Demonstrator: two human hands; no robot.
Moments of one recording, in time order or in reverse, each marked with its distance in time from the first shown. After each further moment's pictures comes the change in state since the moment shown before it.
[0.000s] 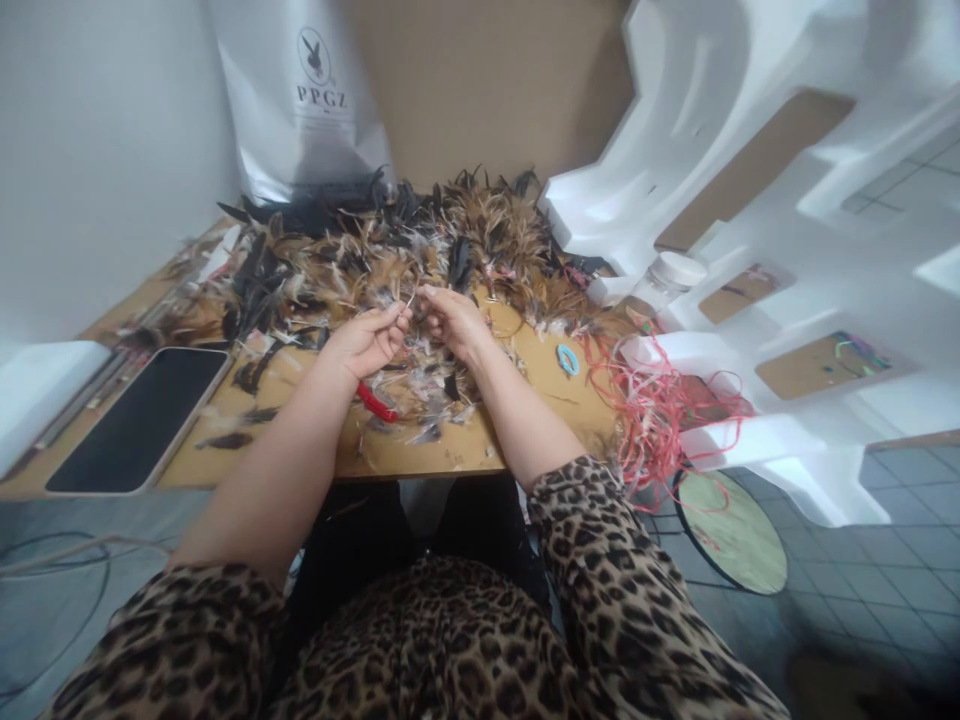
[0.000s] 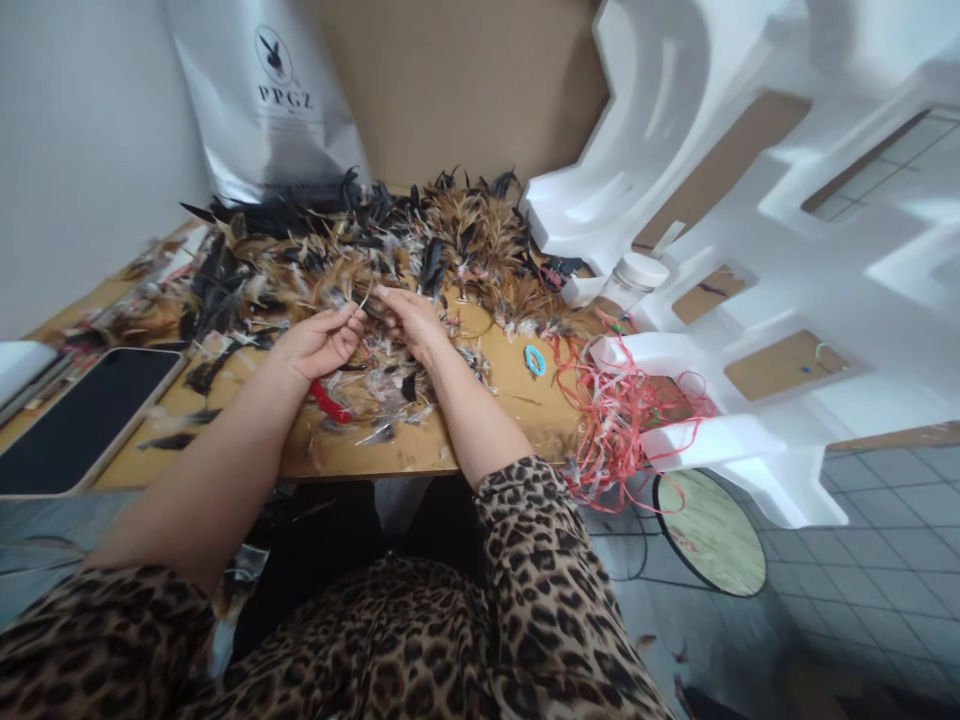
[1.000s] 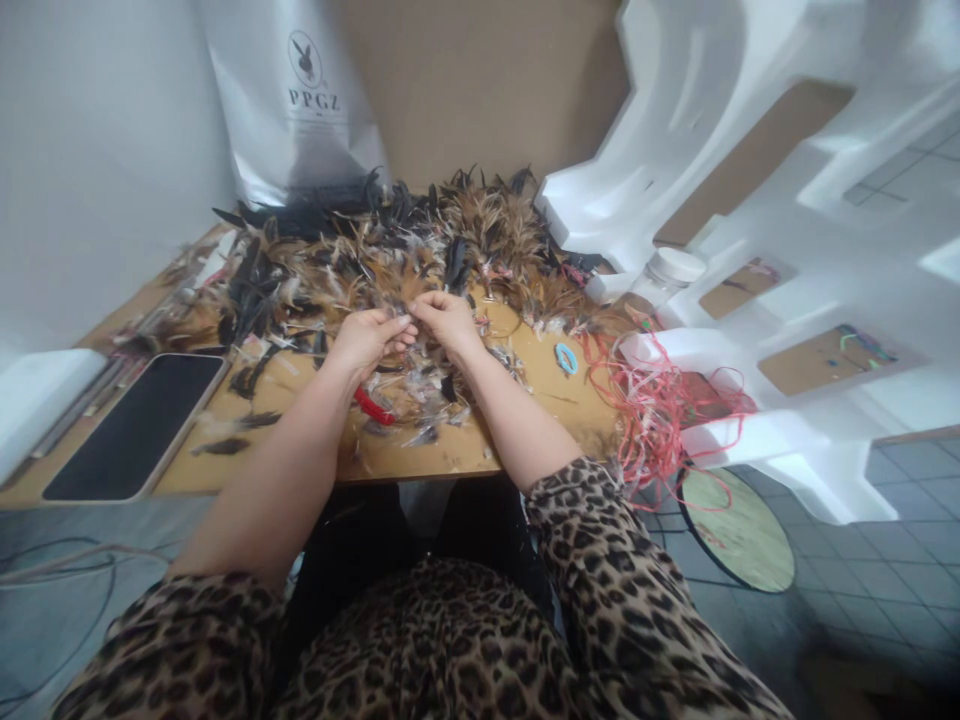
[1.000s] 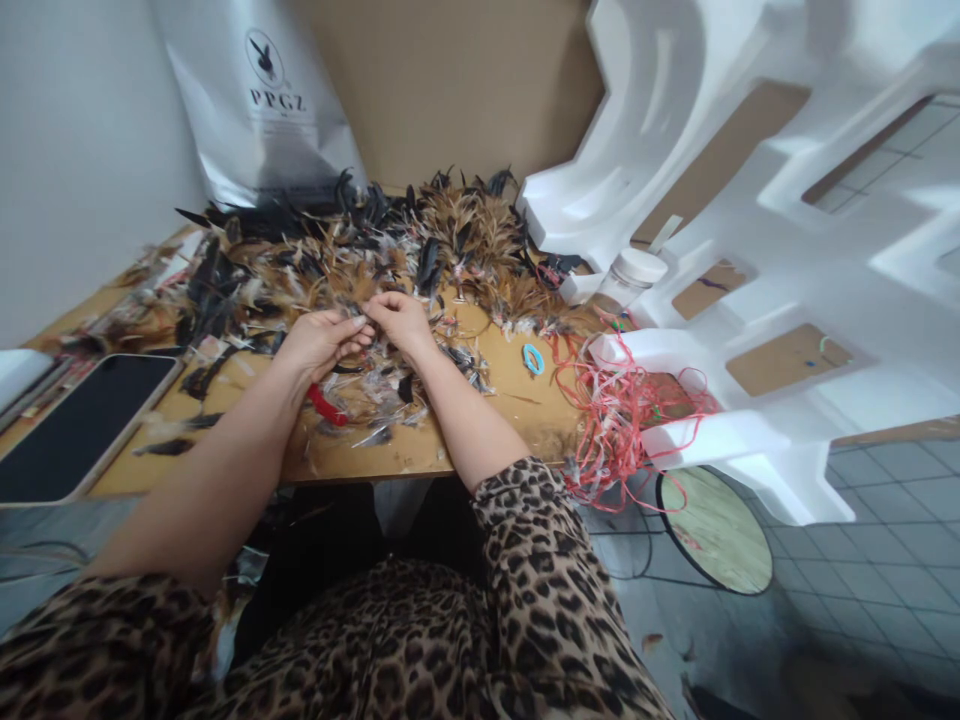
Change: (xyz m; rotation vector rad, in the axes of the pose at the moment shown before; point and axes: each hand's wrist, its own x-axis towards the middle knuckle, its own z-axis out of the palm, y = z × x) left_hand 0.005 -0.015 0.001 0.531 0.172 0.242; right_hand -0.002 0.006 0.007 -0.229 0.095 -0.194
